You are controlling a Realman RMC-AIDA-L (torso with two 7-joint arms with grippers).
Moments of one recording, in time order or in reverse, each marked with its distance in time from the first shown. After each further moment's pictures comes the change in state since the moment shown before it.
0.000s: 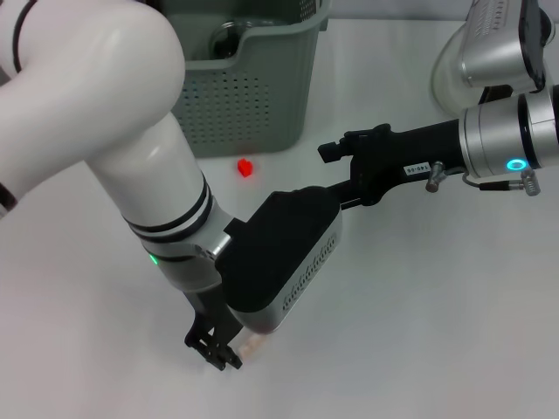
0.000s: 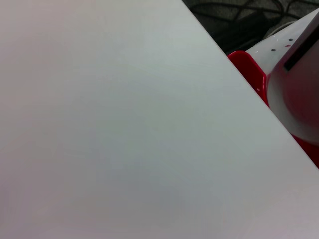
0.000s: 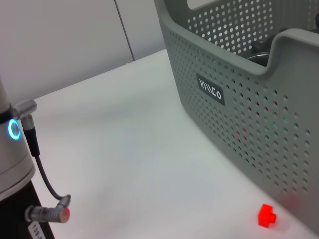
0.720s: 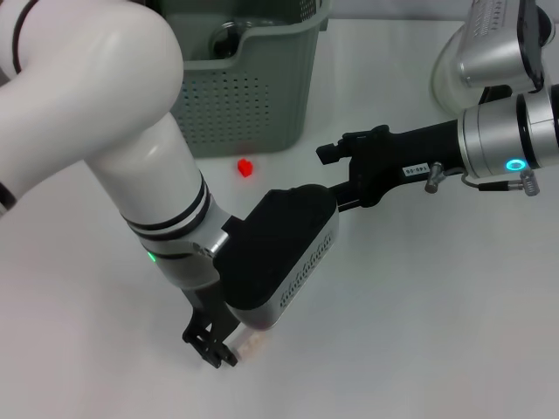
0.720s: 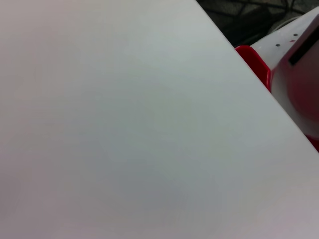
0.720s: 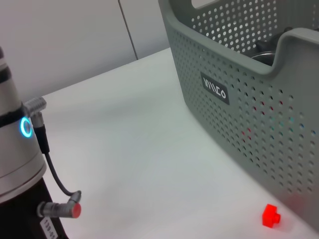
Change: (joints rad) left arm -0.001 0.002 -0.003 -0.010 0.011 -0.013 0.004; right arm 0.004 0.000 -0.002 0.000 -0.002 -0.007 0.003
